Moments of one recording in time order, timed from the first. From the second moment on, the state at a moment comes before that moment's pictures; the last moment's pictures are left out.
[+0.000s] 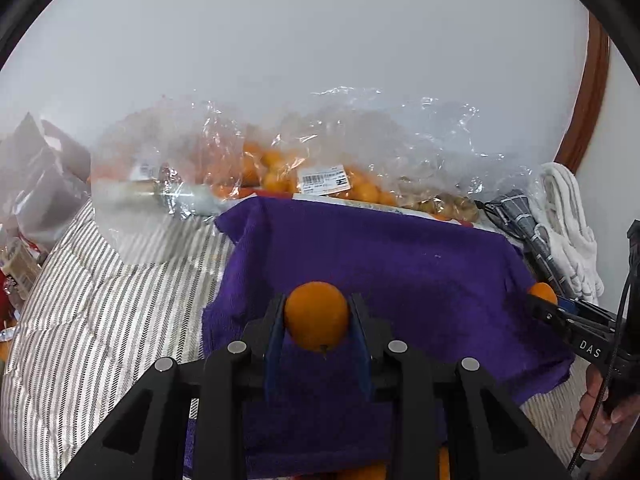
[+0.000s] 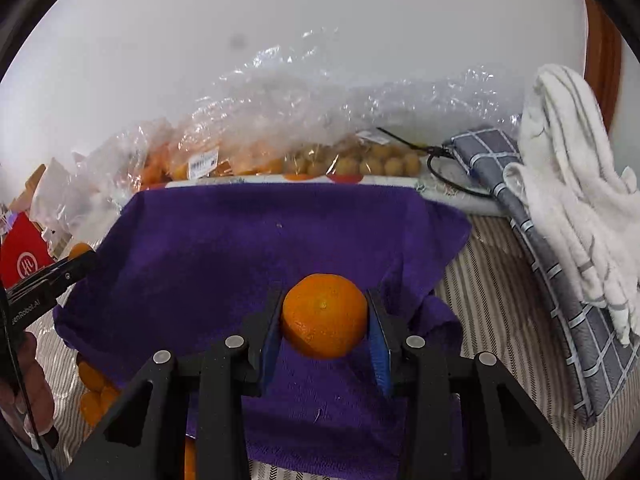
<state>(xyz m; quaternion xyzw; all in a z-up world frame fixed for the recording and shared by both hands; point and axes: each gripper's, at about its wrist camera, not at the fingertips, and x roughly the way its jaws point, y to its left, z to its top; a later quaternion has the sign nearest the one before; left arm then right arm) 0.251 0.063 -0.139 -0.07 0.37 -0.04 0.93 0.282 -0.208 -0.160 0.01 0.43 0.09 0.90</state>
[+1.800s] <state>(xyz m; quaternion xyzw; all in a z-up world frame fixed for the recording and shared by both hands) 0.263 0.050 -0.167 -0.02 0.43 0.00 0.90 0.285 -0.187 -0.192 -0.05 0.46 0.08 0.88</state>
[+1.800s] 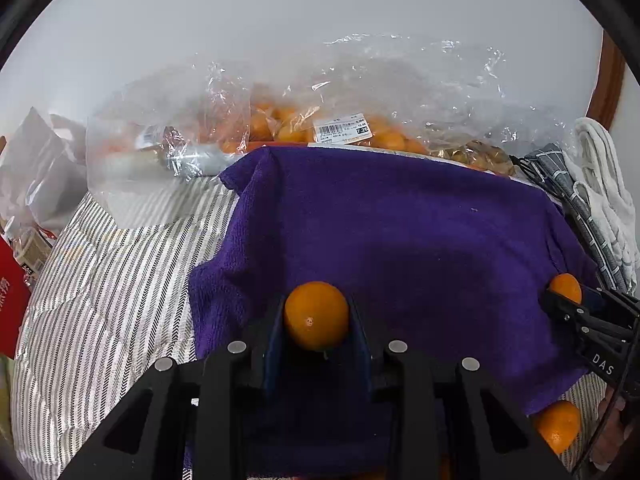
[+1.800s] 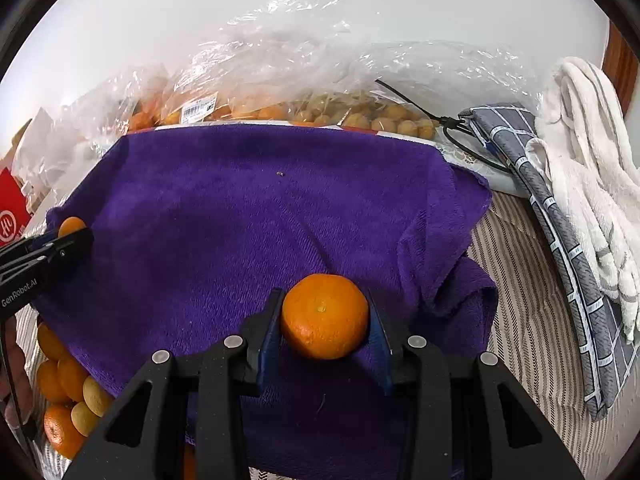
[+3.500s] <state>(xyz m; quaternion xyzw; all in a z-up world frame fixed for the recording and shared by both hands) 0.159 0.102 -0.143 -0.06 0.35 -0.02 0.93 0.160 -0.166 -0.148 0.01 0.43 0.11 0.90</state>
